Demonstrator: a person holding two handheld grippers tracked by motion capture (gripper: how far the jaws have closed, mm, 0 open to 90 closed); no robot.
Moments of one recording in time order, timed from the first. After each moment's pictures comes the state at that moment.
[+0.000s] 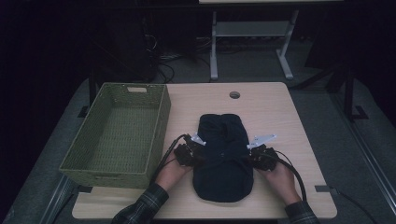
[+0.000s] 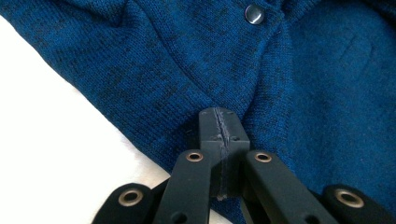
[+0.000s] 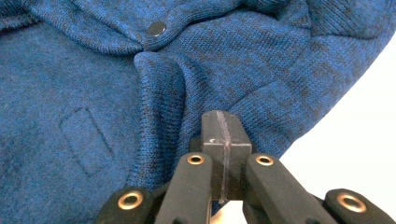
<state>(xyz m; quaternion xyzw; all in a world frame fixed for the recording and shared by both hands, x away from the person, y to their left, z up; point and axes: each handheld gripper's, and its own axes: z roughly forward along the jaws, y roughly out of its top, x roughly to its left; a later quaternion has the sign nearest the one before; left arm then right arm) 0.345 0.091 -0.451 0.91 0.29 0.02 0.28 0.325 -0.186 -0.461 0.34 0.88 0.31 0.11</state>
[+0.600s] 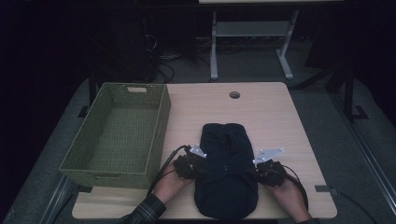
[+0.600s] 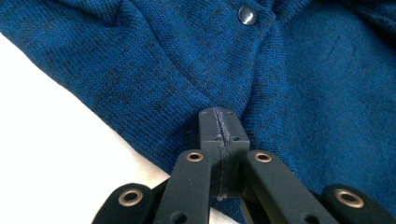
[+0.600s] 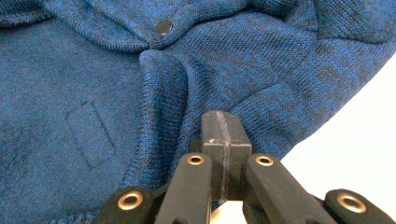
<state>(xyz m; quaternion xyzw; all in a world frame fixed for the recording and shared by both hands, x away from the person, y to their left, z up) 0.306 0.089 -0.452 0.92 0.27 -0.02 0.30 0.279 -0.197 -0.460 0.33 0.88 0.32 0.09</state>
